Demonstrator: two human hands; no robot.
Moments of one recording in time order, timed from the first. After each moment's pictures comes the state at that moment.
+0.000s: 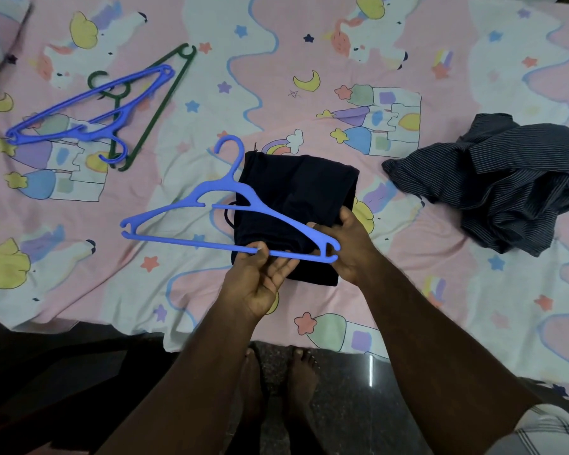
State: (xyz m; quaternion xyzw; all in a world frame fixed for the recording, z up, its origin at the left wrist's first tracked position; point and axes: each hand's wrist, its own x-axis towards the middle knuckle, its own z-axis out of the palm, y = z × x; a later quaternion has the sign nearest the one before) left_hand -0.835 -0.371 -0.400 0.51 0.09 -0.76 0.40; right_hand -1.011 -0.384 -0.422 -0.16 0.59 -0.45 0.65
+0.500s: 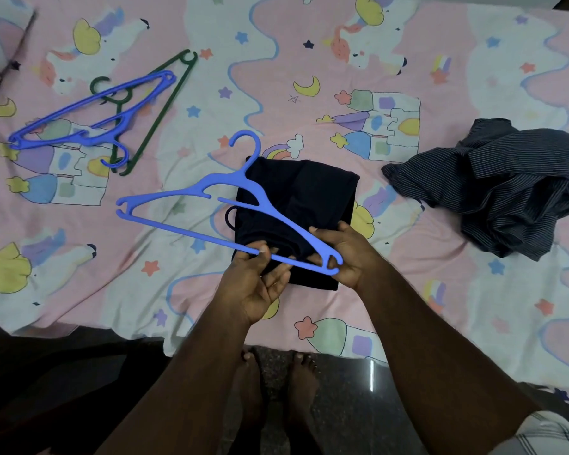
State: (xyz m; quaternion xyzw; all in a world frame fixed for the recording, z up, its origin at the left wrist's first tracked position) left_hand -0.825 -0.373 -0.402 0.56 -0.01 -0.77 0.32; right_hand -1.010 -0.384 -0.417 -0.02 0.53 -0.44 0.72
